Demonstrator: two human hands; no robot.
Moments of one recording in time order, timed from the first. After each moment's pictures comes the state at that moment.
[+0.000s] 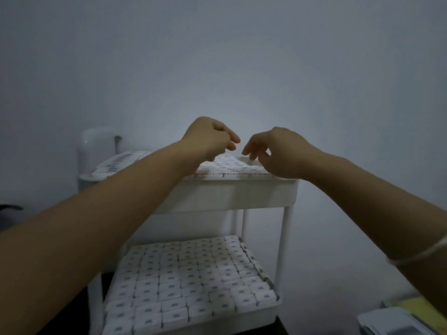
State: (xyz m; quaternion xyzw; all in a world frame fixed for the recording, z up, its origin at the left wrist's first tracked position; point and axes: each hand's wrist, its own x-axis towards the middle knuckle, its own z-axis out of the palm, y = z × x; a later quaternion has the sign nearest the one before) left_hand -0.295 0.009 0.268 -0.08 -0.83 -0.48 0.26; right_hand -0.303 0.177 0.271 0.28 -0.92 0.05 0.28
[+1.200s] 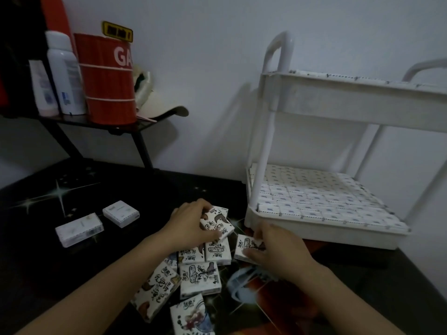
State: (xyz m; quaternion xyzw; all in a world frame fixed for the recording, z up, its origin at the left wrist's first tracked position) left_hand -0.112 -0.235 -0.038 0.10 -0.95 -0.28 0.07; right_hand -0.183 -0.020 -0.044 0.34 -0.94 0.08 0.03
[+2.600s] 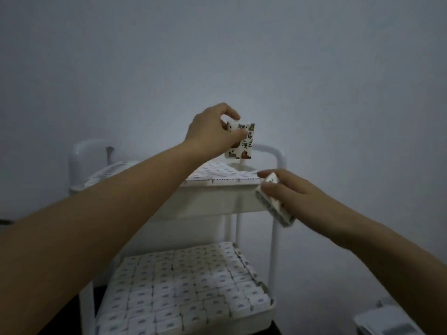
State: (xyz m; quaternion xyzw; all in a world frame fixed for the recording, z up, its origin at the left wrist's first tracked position) left_hand -0.296 0.031 0.286 -0.18 -0.83 -0.39 0.35; right_hand -0.242 0.221 0.211 0.25 -0.87 0.41 0.13
